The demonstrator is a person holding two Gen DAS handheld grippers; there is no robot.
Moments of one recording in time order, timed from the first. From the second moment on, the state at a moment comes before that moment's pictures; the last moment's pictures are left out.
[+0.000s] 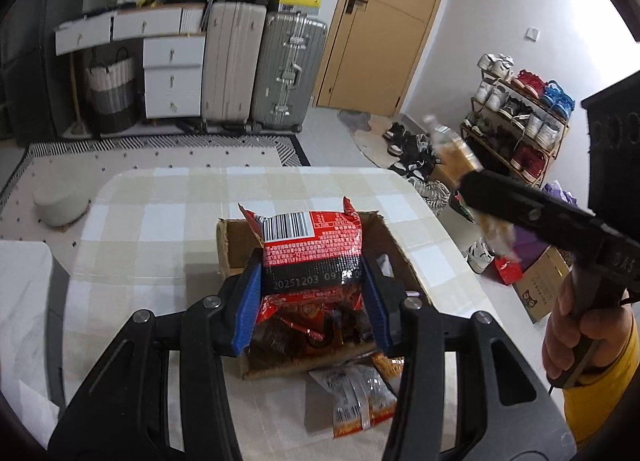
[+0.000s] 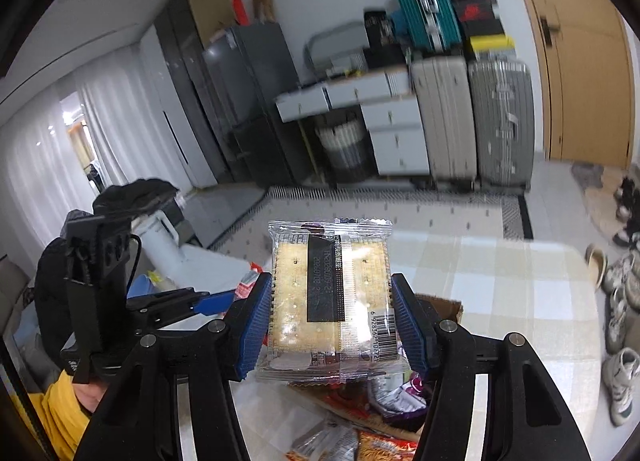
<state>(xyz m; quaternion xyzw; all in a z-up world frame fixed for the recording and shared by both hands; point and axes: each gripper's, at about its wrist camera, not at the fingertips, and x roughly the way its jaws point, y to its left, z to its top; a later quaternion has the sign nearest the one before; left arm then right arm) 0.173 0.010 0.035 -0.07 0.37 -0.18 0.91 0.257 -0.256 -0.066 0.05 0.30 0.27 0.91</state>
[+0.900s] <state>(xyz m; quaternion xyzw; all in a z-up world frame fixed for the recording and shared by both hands) 0.265 -0.013 -0.050 -0.06 0.44 -0.22 0.87 0.333 -0.254 -0.155 0.05 0.44 0.25 0.86</state>
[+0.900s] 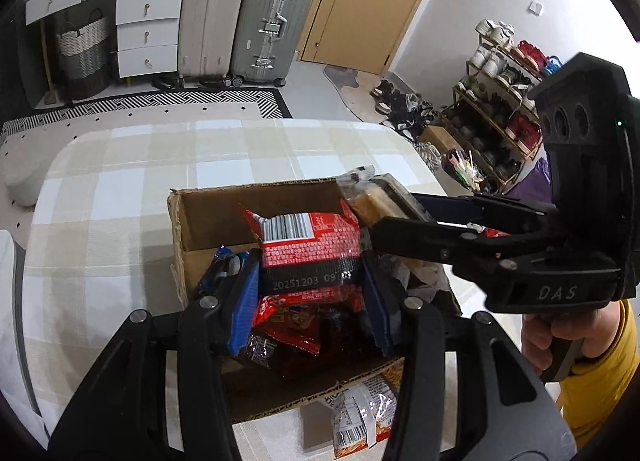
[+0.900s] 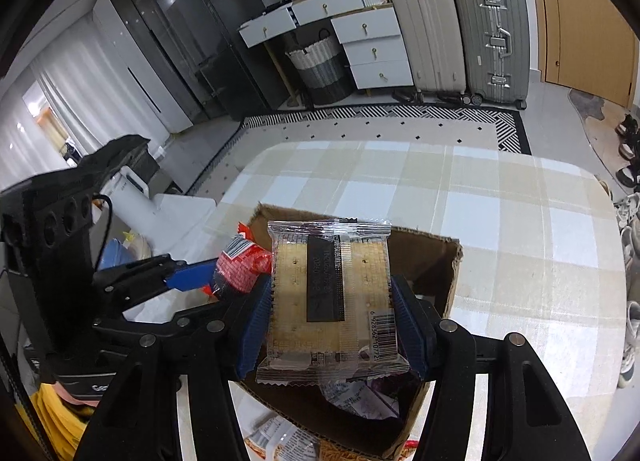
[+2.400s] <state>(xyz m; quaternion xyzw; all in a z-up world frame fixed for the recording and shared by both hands) 0.083 -0.010 0.088 -0.01 0.30 -0.18 0.94 0.172 -0.261 -0.038 0.03 0.25 0.27 0.93</state>
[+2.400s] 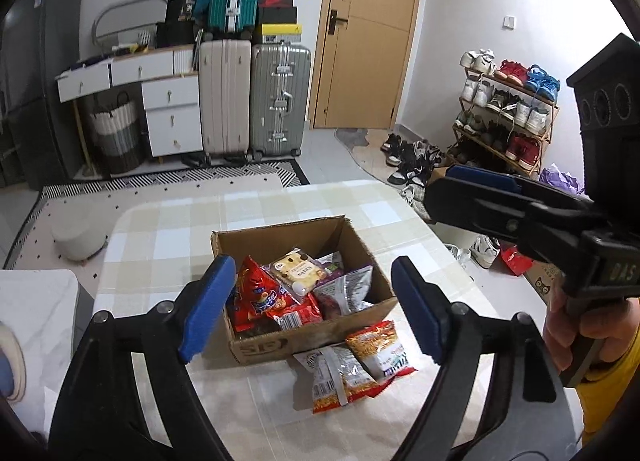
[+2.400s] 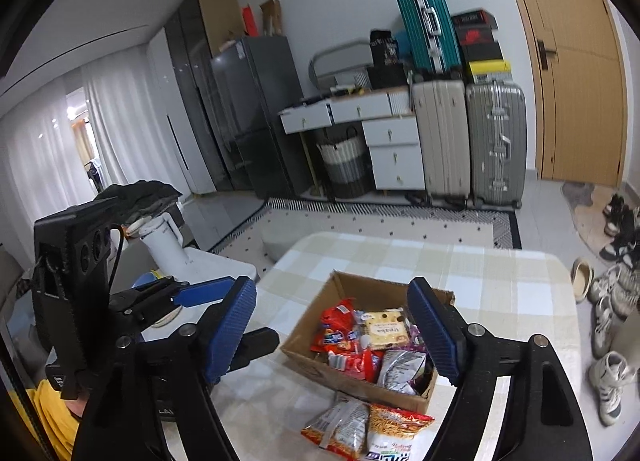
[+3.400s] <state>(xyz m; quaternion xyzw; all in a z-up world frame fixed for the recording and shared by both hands) -0.085 0.023 0.089 -0.03 0.23 -0.11 0.97 0.002 -0.298 -0.072 0.03 0.10 0.21 0.97</state>
